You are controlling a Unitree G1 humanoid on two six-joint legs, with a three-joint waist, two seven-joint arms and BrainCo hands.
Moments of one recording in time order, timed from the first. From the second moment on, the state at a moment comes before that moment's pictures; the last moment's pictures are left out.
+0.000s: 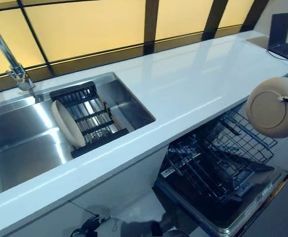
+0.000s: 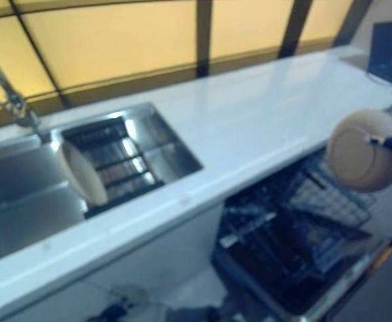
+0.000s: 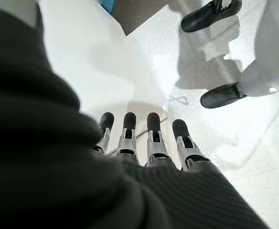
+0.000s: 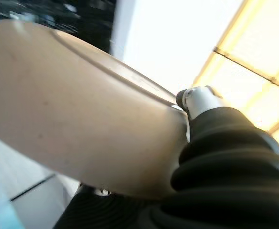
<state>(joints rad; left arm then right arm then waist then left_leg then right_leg) 0.01 0.28 -0.24 1.17 -0.34 -0.12 -0.08 -0.42 -1.28 0.03 0.47 0.42 0.26 0.39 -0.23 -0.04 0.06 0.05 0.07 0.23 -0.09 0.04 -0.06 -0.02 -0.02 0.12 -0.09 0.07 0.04</state>
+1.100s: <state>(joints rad) -0.04 0.26 -0.22 1.20 -0.33 -0.11 -0.09 -0.28 -0.86 0.18 0.54 0.12 0.20 0.16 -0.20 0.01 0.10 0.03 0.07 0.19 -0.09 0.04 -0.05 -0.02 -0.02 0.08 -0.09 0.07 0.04</state>
